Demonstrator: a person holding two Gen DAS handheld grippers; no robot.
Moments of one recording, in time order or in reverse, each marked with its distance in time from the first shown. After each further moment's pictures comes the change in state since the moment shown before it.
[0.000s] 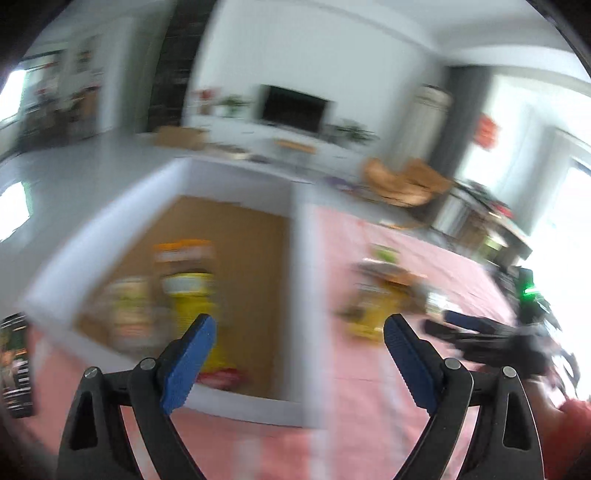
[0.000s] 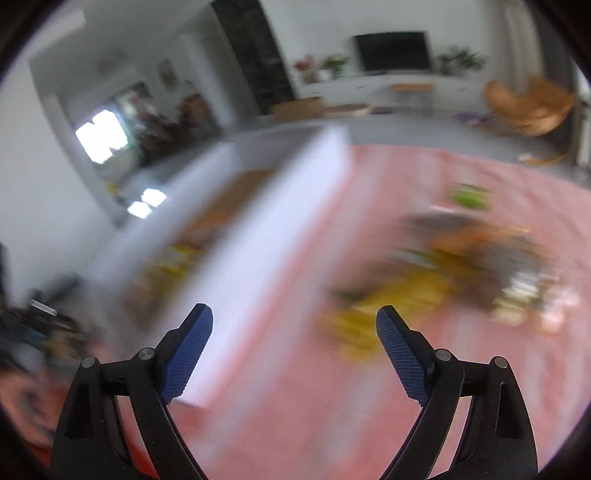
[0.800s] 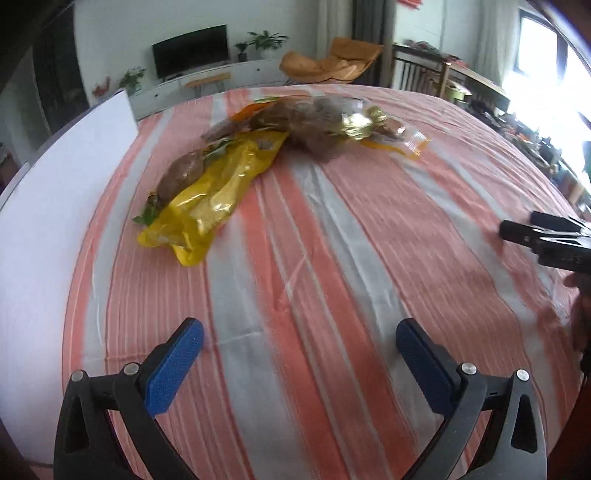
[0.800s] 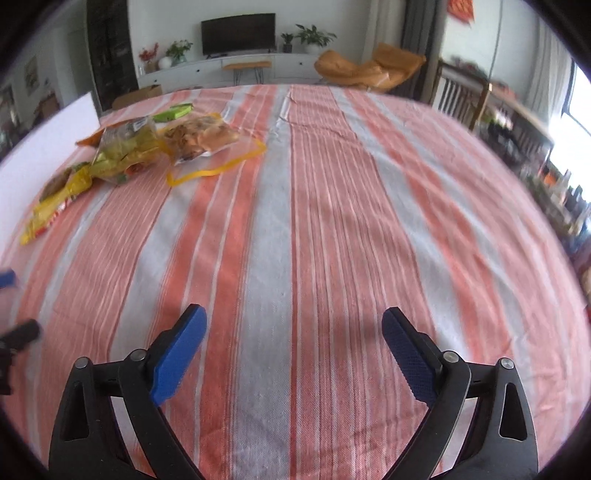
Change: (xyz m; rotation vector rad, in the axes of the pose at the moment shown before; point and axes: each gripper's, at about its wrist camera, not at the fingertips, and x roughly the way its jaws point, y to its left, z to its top) left arm 0.203 -0.157 -0.113 0.385 0.339 0.032; right arm -0.046 -0.221 -0.155 0.226 0.075 -0.488
